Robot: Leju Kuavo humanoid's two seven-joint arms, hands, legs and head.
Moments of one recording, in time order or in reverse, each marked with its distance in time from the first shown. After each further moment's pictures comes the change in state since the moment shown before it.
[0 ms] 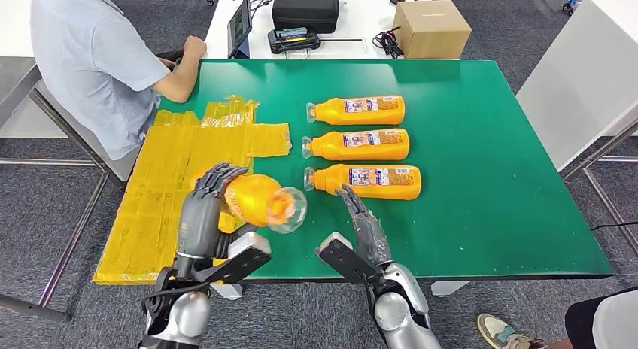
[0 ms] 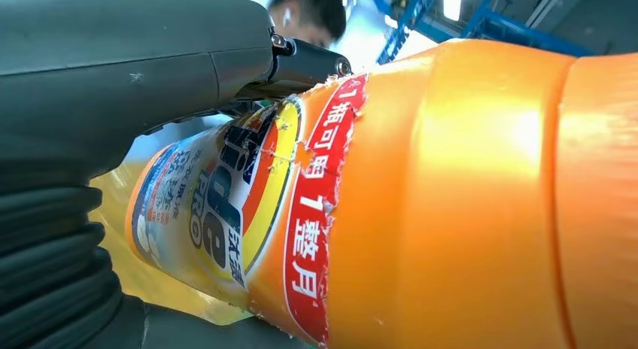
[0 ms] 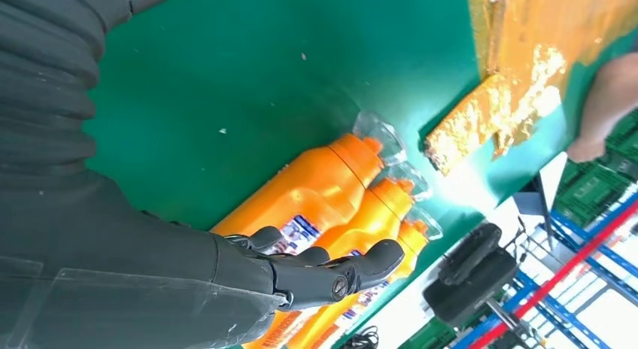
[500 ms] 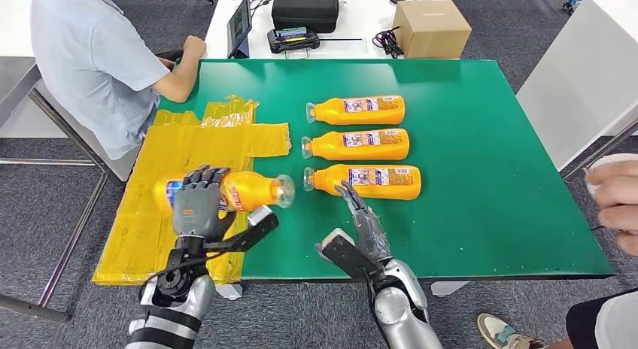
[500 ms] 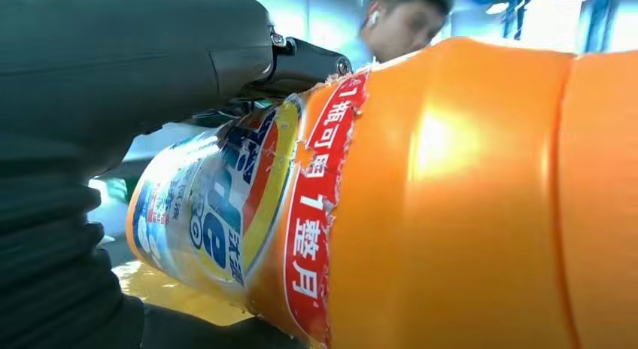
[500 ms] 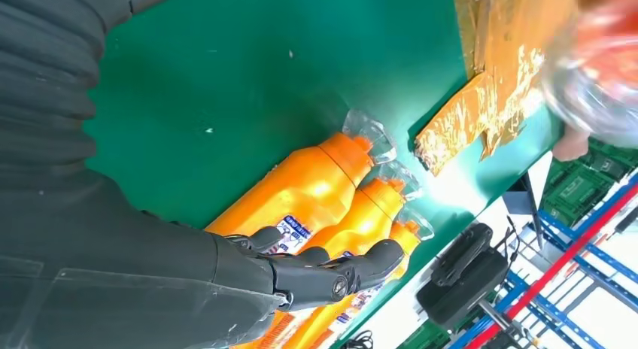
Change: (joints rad) left arm -0.057 0.006 0.013 0.087 -0.207 0.055 0.112; right arm -0.020 0.000 -0.008 0.020 -0.012 -0.001 -0.021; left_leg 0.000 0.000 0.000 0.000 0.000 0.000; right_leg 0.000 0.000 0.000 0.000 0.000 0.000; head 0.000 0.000
